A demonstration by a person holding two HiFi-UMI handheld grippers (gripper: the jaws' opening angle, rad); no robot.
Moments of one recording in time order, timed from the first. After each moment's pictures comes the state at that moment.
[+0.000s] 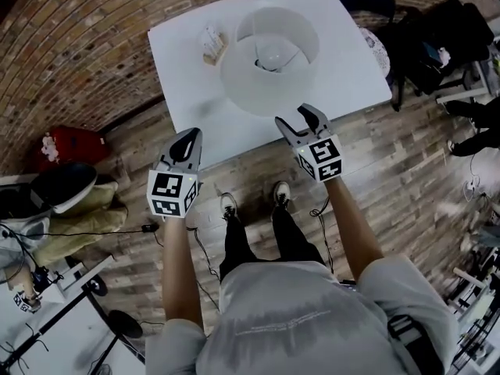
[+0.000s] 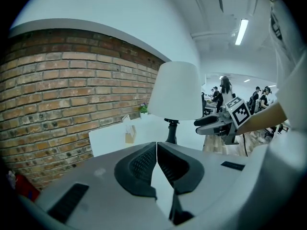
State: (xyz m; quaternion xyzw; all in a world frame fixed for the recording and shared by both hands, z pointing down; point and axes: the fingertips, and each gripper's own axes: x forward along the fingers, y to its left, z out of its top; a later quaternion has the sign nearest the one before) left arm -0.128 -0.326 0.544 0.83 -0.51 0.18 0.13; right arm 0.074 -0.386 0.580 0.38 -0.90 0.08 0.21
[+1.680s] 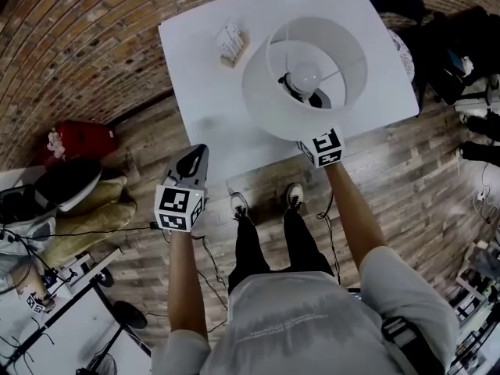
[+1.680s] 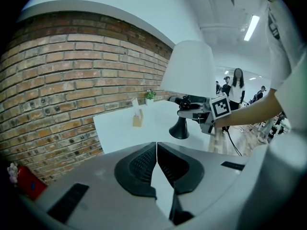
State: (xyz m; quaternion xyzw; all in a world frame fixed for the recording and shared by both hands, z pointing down) left arm -0.164 -0.333 0.603 0.81 -0.51 0.22 0.18; right arm 0.012 -0.480 0.605 0.38 -0.92 0.02 0.13
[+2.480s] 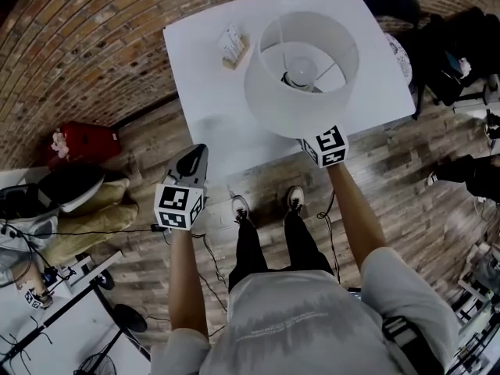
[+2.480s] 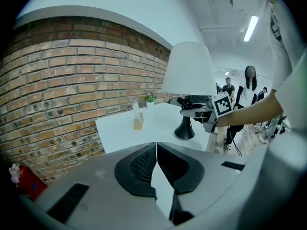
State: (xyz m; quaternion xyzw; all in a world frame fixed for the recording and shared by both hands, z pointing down) left arm -0.169 -0.324 0.588 0.81 -0.52 0.21 0.17; right arm 0.023 -0.471 0.587 0.38 -0.91 0.03 0.13
